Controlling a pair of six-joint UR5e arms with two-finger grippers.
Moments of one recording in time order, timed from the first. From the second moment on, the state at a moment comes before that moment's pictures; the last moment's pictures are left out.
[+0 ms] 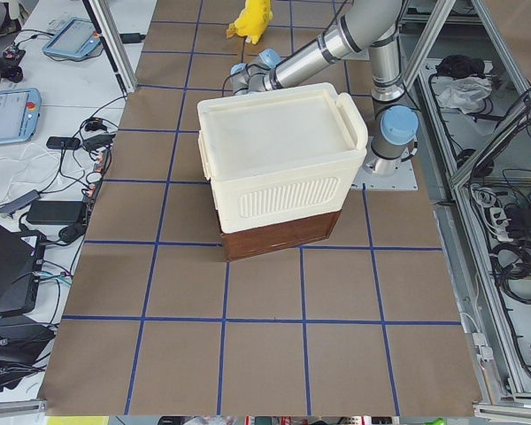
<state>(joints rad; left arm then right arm) -1.64 -2.00 -1.89 -1.61 2.81 -0.66 1.60 -1.48 1.44 -1.57 -1.58 -0.02</state>
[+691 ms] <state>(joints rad) -1.64 -2.00 -1.89 -1.61 2.81 -0.66 1.60 -1.48 1.44 -1.57 -1.58 -0.02</state>
